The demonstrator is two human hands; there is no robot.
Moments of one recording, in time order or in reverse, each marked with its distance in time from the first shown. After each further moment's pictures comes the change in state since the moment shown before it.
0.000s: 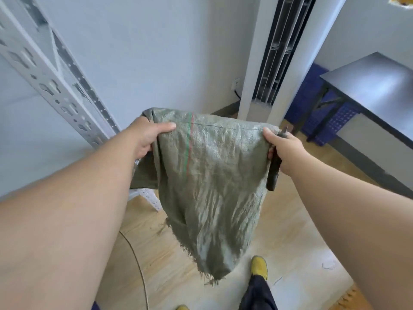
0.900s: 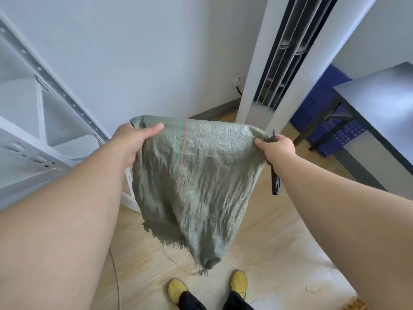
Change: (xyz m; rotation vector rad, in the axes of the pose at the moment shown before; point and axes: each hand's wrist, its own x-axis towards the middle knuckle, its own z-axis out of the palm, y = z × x) left_hand 0.121 0.005 0.062 -0.093 0.083 -0.118; right_hand 0.164 -0.041 -0.001 -0.393 0.085 -0.015
